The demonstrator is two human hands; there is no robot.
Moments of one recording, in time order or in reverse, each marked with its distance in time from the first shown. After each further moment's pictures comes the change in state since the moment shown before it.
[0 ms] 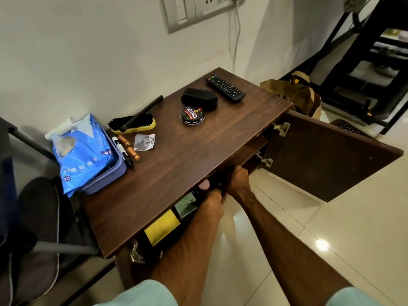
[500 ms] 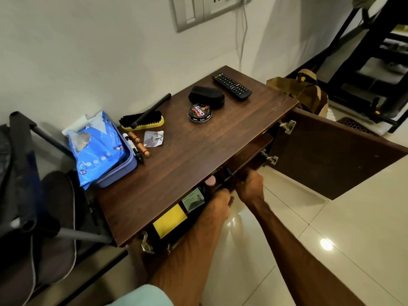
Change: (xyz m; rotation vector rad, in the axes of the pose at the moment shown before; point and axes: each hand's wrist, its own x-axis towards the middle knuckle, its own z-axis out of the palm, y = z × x) left_hand -0.012 -0.004 -0.009 0.103 0.072 0.002; right_hand -0.050 0.006 -0.025 0.112 0.128 -0.171
